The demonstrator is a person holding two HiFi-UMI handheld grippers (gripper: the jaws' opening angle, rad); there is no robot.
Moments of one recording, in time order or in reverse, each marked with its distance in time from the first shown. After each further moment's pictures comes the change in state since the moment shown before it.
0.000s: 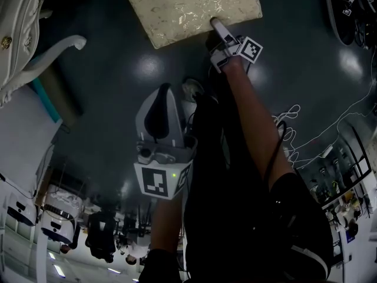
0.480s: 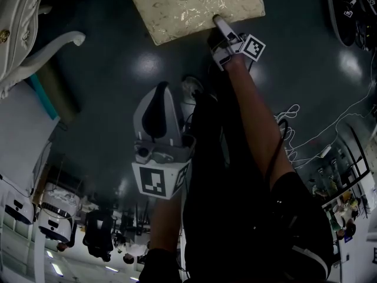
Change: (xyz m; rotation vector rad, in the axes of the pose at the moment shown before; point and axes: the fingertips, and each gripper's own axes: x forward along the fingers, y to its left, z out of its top) left arm -0.007 0.009 -0.002 -0.006 -0.008 0.017; right arm 0.000 -0.002 0.000 -0.013 0.024 0.005
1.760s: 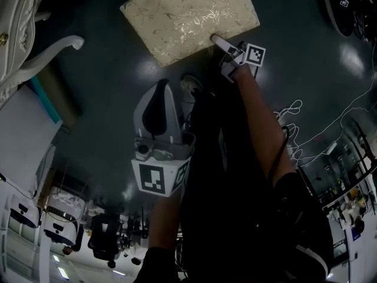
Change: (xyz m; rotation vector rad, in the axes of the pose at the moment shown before) left arm -0.007 -0.032 -0.006 0.012 -0.001 -0.058; right arm -0.068 -0.003 -0.043 -0.026 0.243 0.010
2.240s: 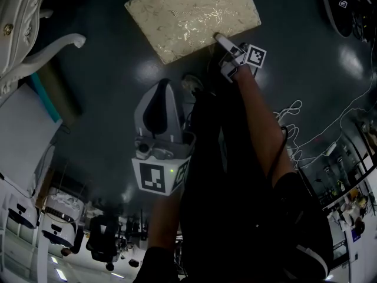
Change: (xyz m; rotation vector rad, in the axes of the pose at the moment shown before) left arm -0.016 0.004 0.004 0.001 -0.007 -0.005; right arm -0.002 0.004 -0.002 0.021 -0.078 0.012
